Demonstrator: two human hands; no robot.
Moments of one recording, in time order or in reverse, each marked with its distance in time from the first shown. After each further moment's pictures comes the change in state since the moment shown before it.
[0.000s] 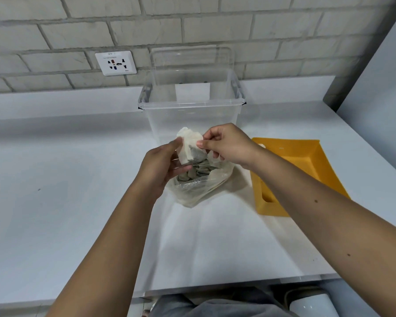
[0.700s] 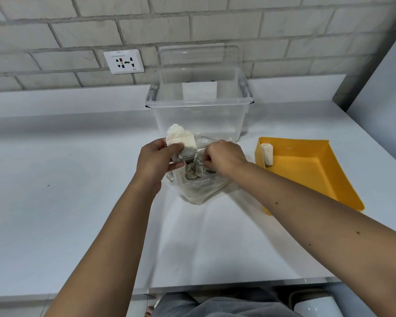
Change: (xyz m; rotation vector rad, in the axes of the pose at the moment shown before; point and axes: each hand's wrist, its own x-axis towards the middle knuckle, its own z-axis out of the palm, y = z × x) left_hand 0.001 0.004 -0.013 0.116 0.195 0.125; right_hand 0.025 0.034 0.039 -0.979 0.022 -0.134
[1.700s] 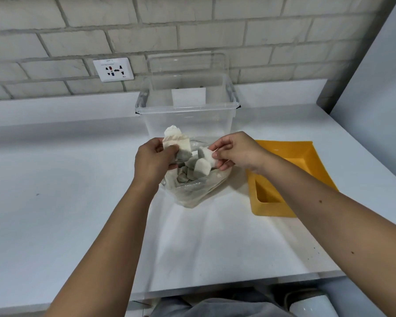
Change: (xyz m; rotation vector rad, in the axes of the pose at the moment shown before) left_hand -0.001 0.002 0.017 0.173 0.062 0.153; right_hand -0.037 0.044 -0.044 1.141 -0.114 0.236
